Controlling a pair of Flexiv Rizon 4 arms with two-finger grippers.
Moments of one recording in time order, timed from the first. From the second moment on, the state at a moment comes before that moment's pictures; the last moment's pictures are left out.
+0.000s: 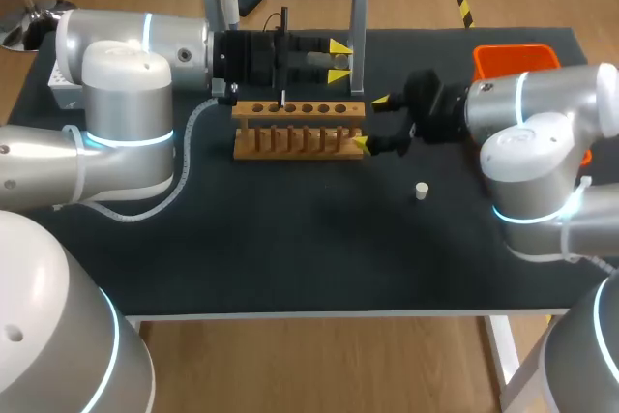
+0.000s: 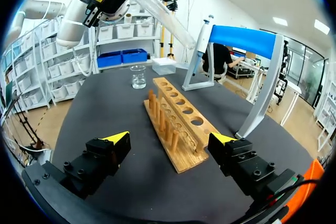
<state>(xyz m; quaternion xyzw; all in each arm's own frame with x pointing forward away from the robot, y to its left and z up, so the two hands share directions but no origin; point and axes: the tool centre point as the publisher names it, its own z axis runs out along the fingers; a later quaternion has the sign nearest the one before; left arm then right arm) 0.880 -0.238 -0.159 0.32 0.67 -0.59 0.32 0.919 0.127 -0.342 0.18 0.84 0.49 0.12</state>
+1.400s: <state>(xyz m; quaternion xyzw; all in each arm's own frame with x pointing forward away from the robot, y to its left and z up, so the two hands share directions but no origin) 0.929 -0.224 -0.124 0.11 0.75 -0.64 0.13 0.917 0.126 -0.342 0.18 0.84 0.49 0.12</state>
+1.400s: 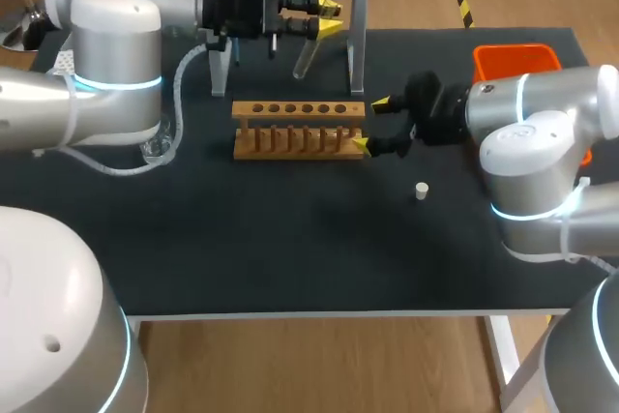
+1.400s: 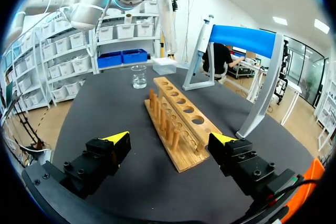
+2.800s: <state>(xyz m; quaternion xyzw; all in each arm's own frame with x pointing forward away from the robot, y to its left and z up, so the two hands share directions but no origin) 0.966 -0.210 -0.168 0.04 0.70 -0.71 0.10 0.916 0.126 -0.343 0.18 0.84 0.49 0.12</state>
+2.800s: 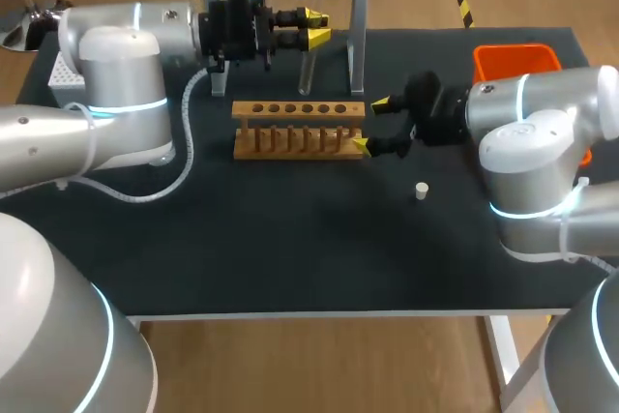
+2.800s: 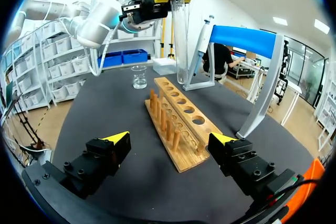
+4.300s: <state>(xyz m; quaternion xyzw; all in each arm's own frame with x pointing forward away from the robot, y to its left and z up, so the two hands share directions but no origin) 0.969 -0.211 -0.205 0.01 0.70 -0.71 0.08 0.916 0.126 -0.342 0.18 0.84 0.49 0.12</state>
